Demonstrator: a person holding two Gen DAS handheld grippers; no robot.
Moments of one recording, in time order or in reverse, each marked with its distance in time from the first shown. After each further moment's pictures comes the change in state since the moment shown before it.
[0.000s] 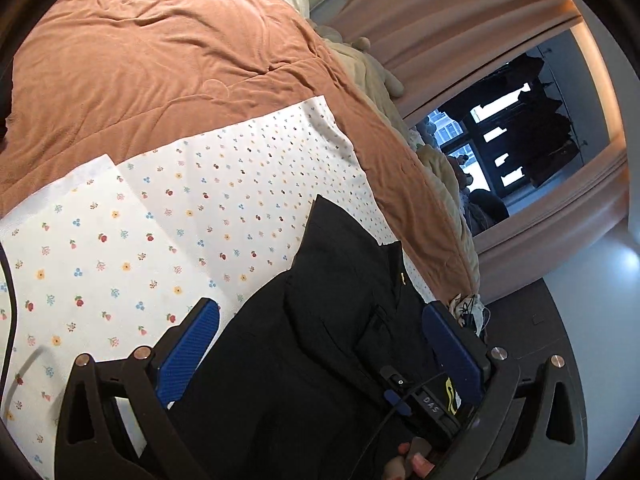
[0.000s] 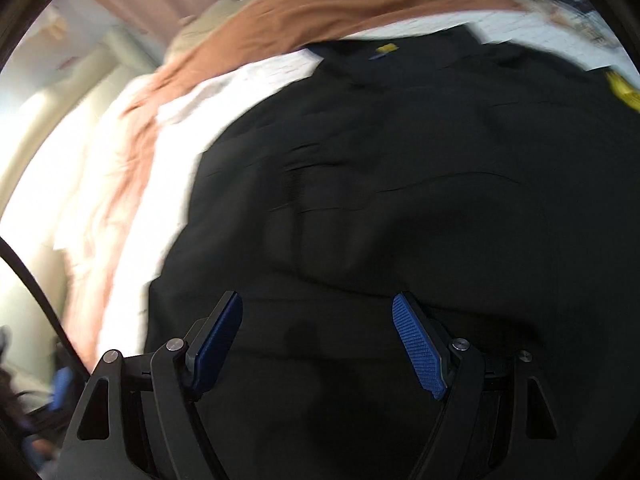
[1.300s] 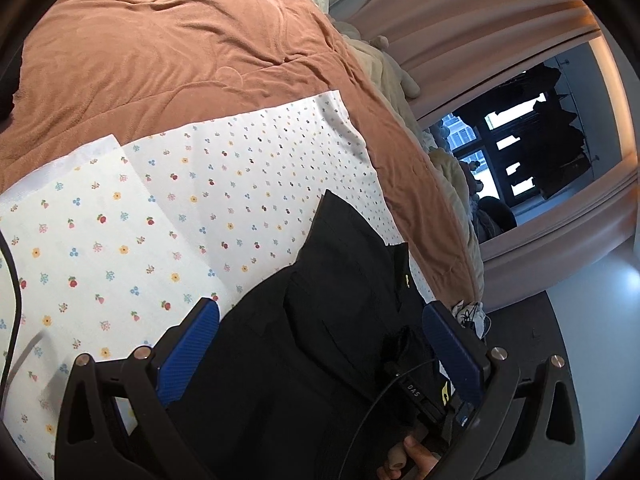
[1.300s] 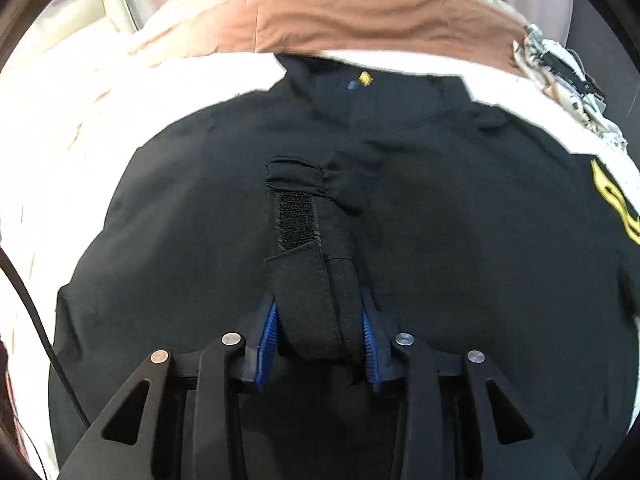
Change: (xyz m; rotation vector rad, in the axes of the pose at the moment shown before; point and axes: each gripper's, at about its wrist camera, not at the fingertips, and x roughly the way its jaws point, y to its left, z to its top) left arm 0.005 -0.005 -0.008 -0.053 0.015 0.033; right arm 0.019 -0.002 0.030 -0.239 -0.012 -0.145
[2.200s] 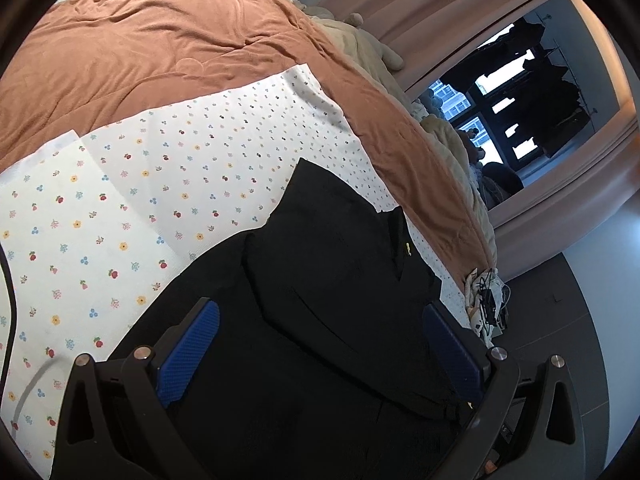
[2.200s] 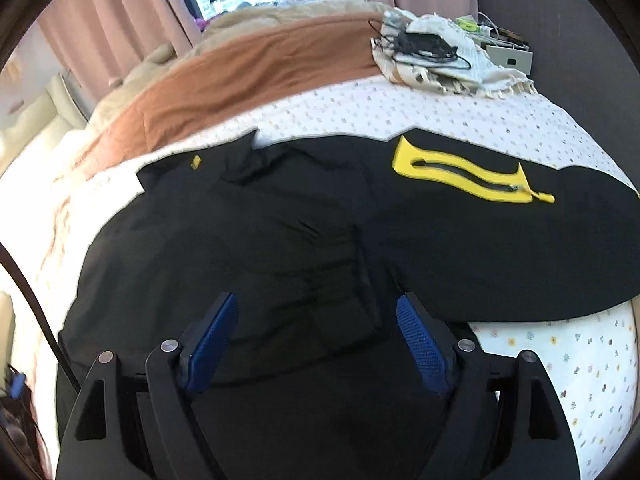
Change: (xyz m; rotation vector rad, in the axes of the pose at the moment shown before) left arm 0.032 -0.047 -0.040 0.122 0.035 0.058; right arm -0.081 -0.210 -0.042 0.227 -0.071 -0.034
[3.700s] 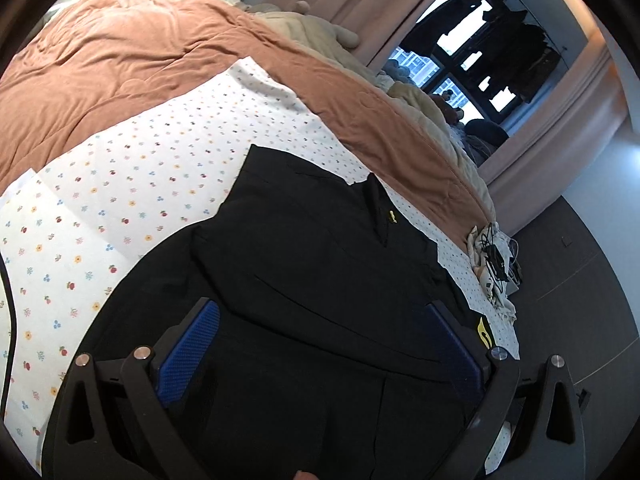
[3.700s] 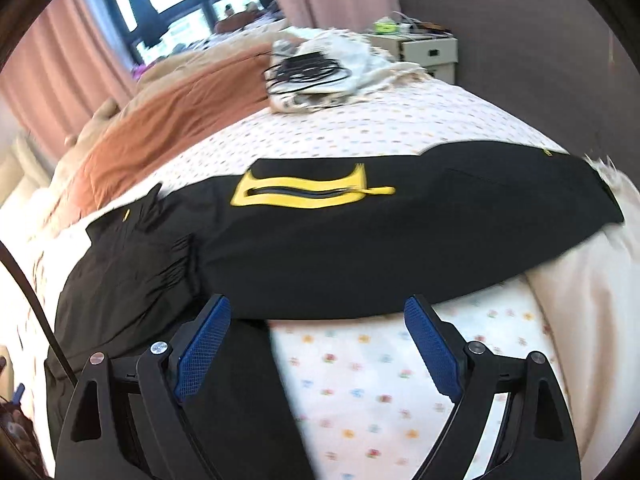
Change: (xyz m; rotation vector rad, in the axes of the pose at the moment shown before) left arm 0.019 -0.055 -0.033 0.218 0.013 0.002; right arm -0.052 -0.152 -0.017 0.202 -0.087 -0.056
